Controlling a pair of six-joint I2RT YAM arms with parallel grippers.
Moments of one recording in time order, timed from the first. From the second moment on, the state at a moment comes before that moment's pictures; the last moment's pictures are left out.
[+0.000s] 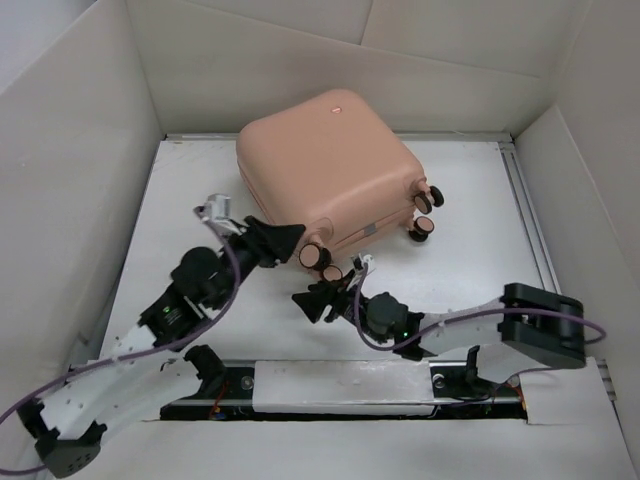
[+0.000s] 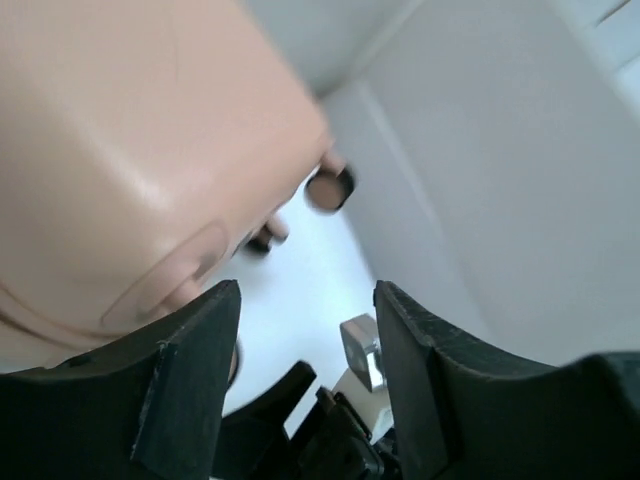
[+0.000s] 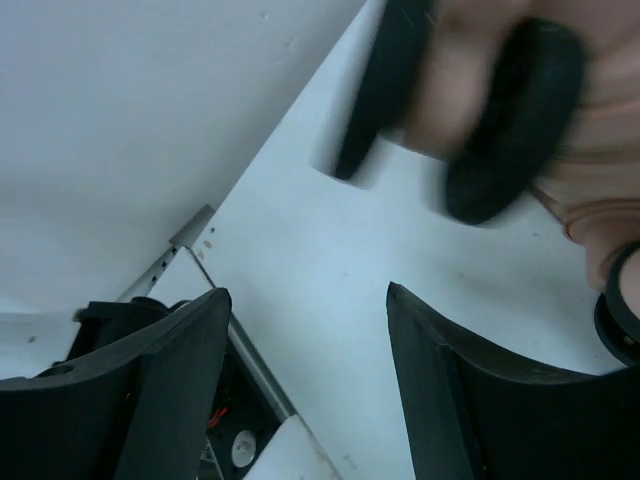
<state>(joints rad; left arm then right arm) -0.84 0.71 0.74 -0.11 -0.23 -0.80 1.27 1.53 0.45 1.09 0.38 0.71</state>
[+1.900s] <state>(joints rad) -0.86 1.14 0.44 0.25 -0.43 -0.60 0.99 1.52 1.19 -0.23 0.22 0.35</state>
